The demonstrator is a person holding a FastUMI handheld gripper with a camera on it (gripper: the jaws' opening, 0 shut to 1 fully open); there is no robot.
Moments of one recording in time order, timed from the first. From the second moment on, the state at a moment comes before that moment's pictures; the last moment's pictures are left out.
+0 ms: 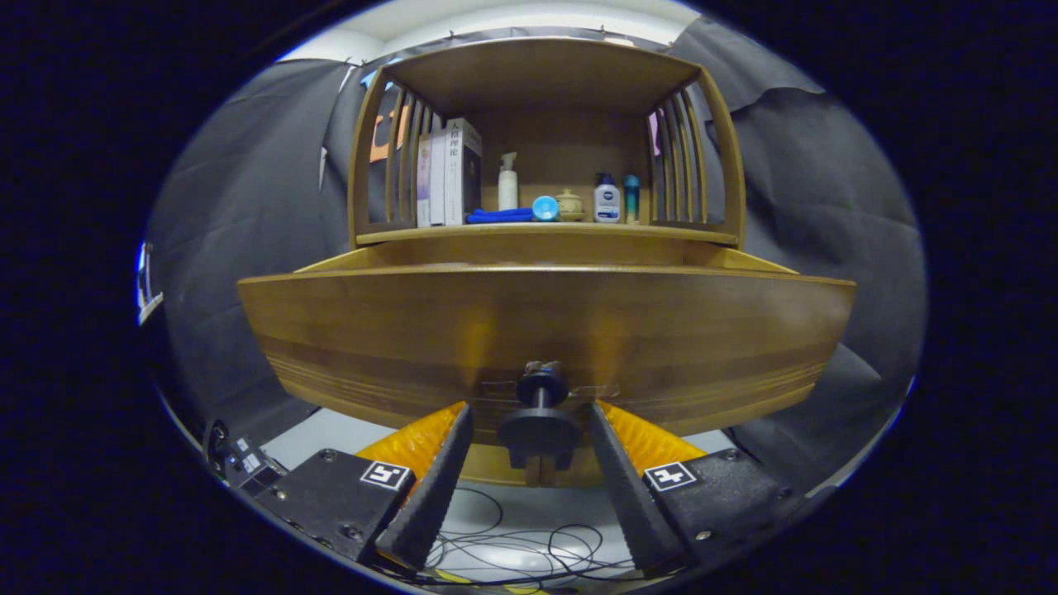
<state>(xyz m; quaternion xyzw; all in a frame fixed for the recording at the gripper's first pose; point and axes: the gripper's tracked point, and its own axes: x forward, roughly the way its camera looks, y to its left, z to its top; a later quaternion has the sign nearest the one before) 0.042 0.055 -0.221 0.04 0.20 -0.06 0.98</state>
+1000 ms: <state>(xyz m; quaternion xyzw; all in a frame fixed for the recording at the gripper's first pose) 0.166 0.044 -0.219 0.03 0.22 -0.08 0.97</state>
